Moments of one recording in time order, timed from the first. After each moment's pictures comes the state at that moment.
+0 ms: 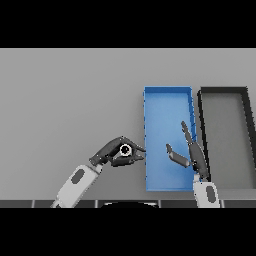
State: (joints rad) left arm -0.23 0.12 -0.55 -1.61 0.07 -0.21 -0.05; right arm 0.13 -0.16 0.11 -1.69 0.19 0.08 -0.07
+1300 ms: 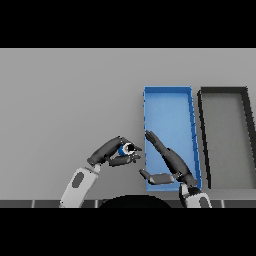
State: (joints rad) left arm -0.18 -0.01 -0.45 -1.63 -0.11 -0.35 0.03; right arm 0.22 -0.12 0.36 -2.16 0.04 0.24 0.17
